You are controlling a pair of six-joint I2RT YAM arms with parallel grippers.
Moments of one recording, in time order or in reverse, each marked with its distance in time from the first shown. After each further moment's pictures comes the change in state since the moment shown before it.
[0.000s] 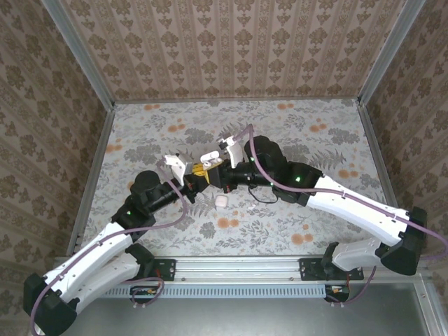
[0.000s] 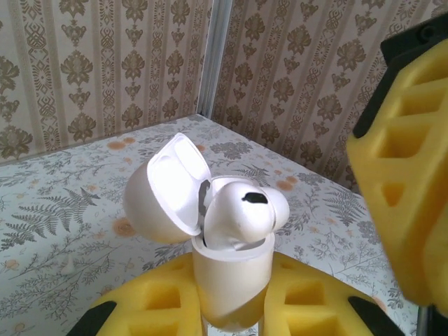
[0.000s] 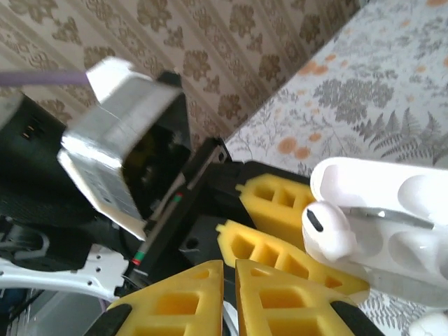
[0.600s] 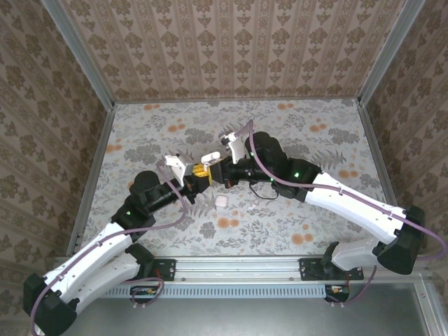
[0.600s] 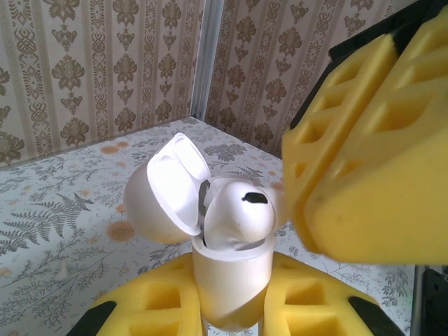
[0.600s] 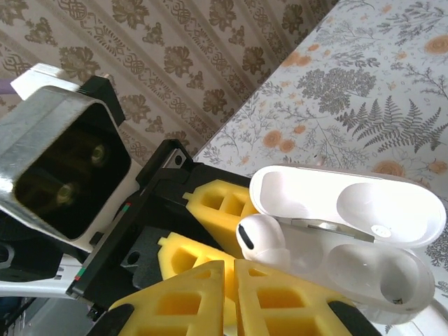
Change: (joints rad) left arm 0.000 -0.004 0.000 0.006 0.021 0.007; right arm -0.042 0.020 0.000 0.004 -0.010 0.011
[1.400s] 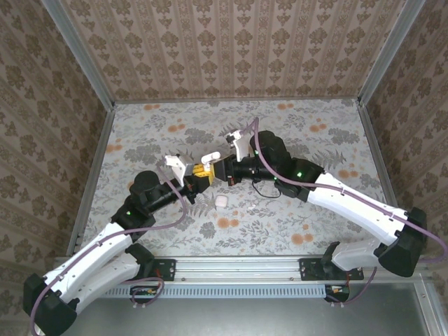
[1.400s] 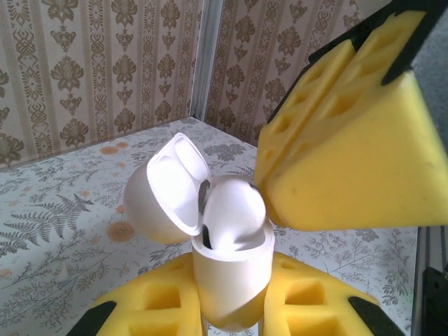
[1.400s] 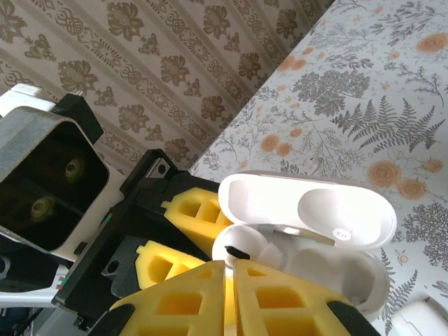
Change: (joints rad) left arm 0.000 0.000 0.000 0.000 0.002 0.011; right arm -0.035 -0.033 -0.050 0.038 -0.029 0.026
